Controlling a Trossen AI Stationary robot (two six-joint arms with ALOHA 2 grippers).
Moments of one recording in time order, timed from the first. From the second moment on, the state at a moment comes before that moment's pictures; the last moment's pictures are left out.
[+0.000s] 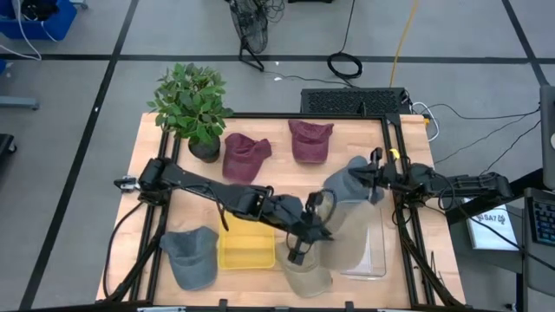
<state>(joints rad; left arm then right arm) -0.29 2.02 1.89 -0.19 0.00 0.20 -0.01 0.18 0.02 0.33 0.18 -0.09</state>
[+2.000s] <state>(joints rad) -0.23 2.37 1.89 -0.05 -0.08 0.10 -0.01 0.18 0.02 0.31 0.47 -0.20</state>
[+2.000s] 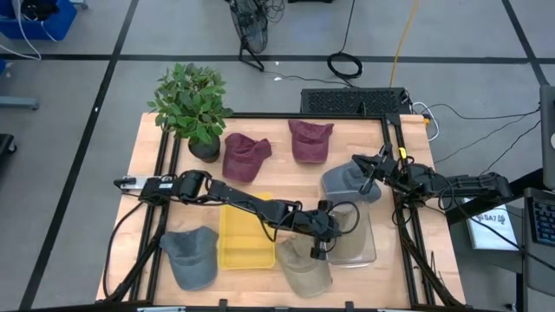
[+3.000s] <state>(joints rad) -0.31 2.01 1.89 -0.60 -0.04 0.01 -0.01 0.18 0.02 0.32 0.42 -0.19</state>
